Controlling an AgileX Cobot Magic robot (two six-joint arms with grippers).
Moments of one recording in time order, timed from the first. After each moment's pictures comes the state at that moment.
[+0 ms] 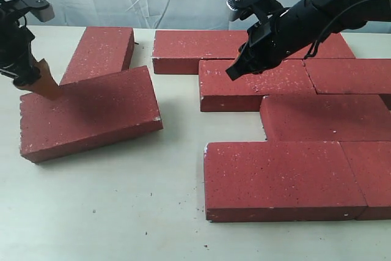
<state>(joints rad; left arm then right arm) 0.05 1.82 -1.34 -0.39 1.06 1.05 0.30 1.88 -1.29 0.66 0.62 -0.99</state>
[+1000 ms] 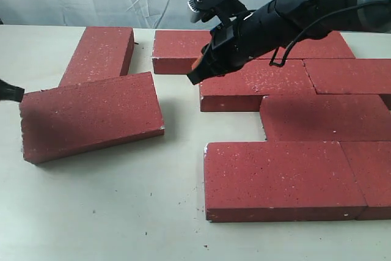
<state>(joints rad) 0.07 1.39 -0.73 -0.16 0.38 0.34 0.46 1.88 -1.29 0.78 0.51 -1.04</state>
